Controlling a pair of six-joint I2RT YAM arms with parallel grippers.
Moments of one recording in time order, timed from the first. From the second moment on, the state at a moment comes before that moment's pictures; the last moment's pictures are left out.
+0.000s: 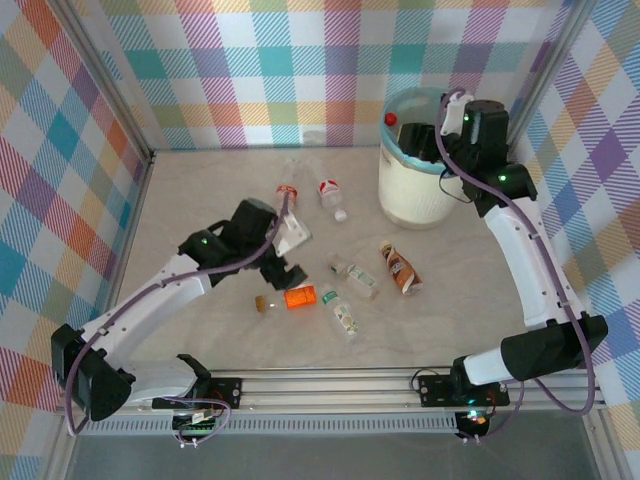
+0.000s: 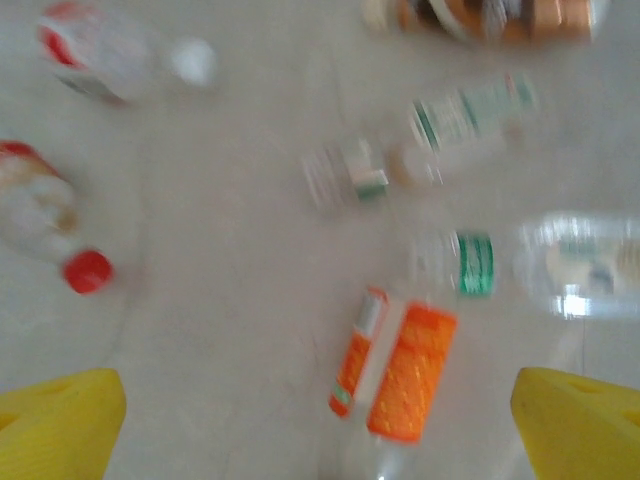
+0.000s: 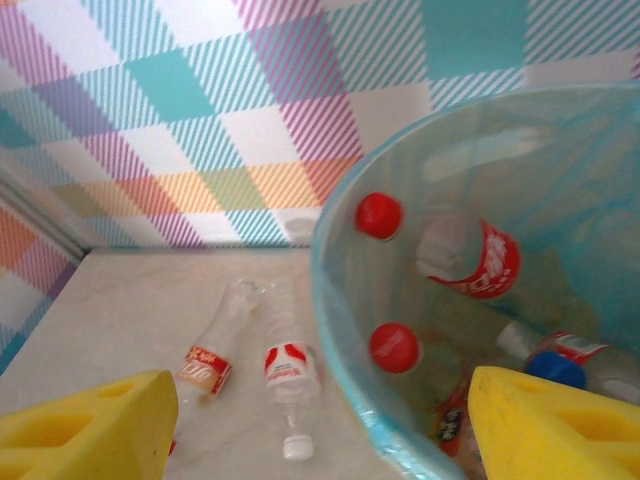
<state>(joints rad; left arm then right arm) -0.66 1.22 1.08 -0.78 0.10 0.40 0.24 1.42 1.64 -0.58 -0.13 0.24</state>
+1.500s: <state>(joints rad) -0.65 1.46 0.86 -0.63 0.01 0.61 0.31 1.40 1.51 -0.56 -0.16 0.16</state>
